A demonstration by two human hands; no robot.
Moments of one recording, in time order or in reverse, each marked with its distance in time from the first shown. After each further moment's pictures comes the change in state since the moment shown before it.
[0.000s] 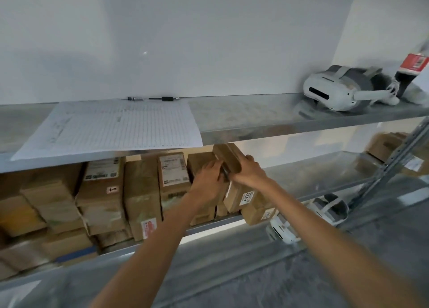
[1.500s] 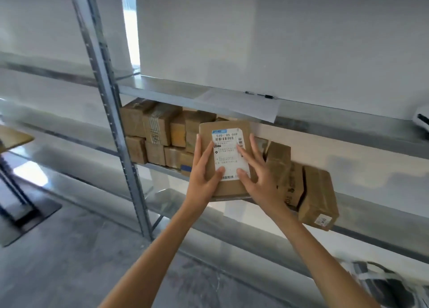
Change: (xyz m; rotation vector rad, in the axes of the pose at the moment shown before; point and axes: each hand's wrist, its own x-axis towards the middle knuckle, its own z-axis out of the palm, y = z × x) left_hand -0.301 0.131 -0.036 -0.382 0.917 -0.130; right_hand -0.253 -0.062 -0.019 0.709 -0.090 -0.982
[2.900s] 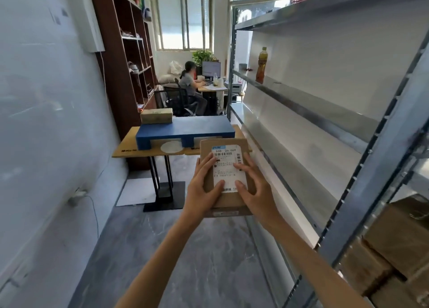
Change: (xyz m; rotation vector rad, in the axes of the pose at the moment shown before) left_hand 0.047 -0.113 -0.551 0.680 0.836 -0.220; right_hand 0.287 -0.138 0.600 0.599 -0.641 -0.428
